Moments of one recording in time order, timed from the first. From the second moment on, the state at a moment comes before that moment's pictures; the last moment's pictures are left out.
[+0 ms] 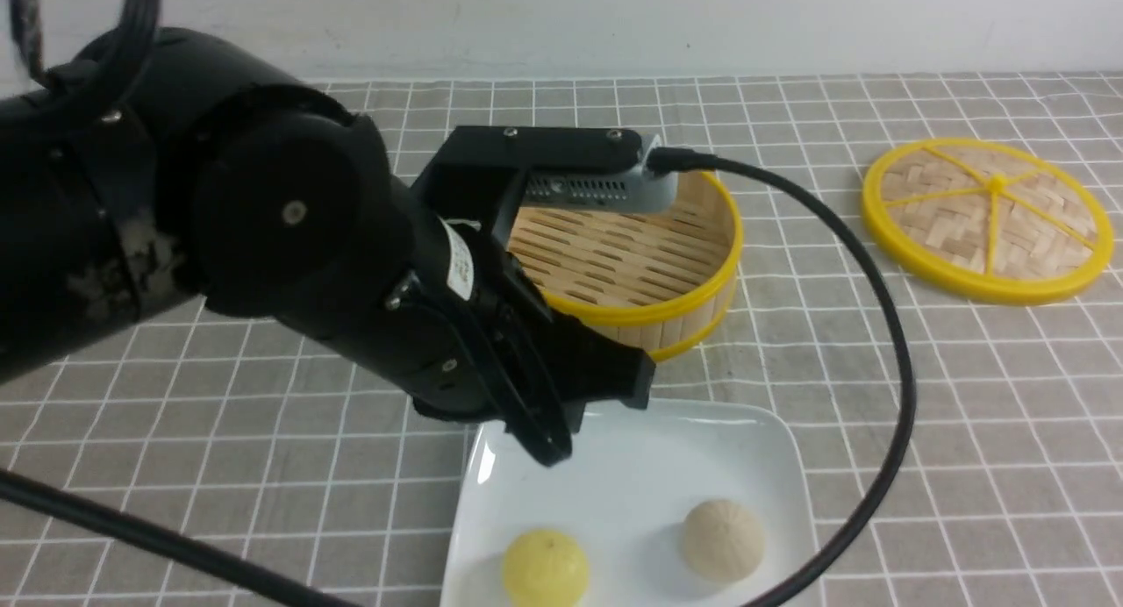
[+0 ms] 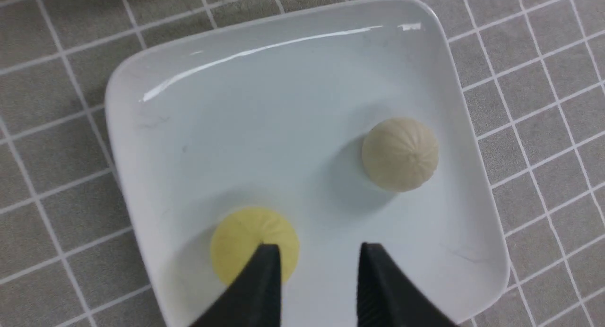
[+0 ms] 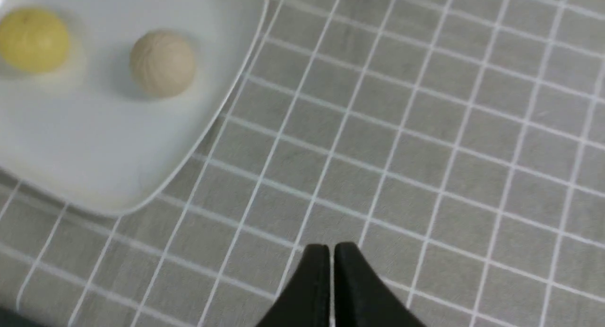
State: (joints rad) right arm 0.59 0.44 -0.78 -0.12 1.22 0.28; left arm -0.79 1.37 -1.18 -0.03 0.89 -0.40
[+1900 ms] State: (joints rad) right arm 0.59 0.13 -0.36 0.07 0.59 0.11; left arm -0.79 1.37 -1.18 0.07 0.93 -0.40
